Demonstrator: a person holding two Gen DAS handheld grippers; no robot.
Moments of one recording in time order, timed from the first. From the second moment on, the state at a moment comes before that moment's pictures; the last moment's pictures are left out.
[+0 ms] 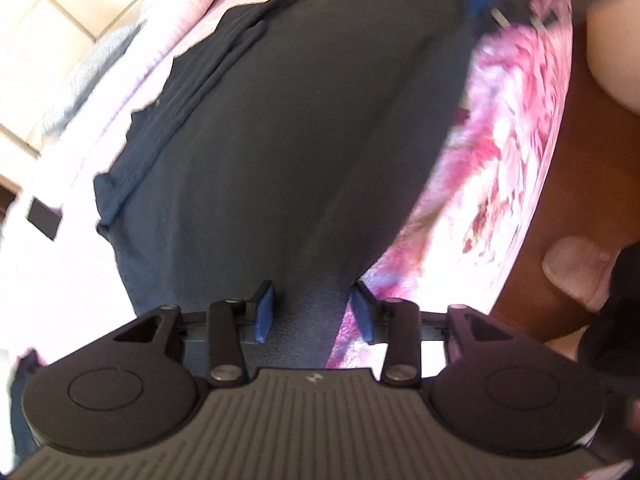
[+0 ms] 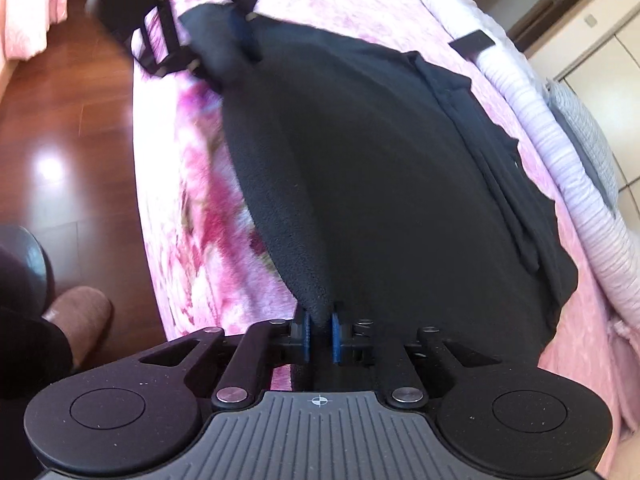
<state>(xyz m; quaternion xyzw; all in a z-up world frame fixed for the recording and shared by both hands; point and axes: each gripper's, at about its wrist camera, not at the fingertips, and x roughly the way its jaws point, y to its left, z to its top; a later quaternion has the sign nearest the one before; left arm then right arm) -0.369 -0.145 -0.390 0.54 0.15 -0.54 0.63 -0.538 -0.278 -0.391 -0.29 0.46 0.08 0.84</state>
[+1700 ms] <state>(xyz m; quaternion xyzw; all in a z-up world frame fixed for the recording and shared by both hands) -0.017 -0.455 -0.275 0.54 0.25 -0.50 0.63 -0.191 -0.594 -0.275 -0.26 0.52 0.10 0.81</state>
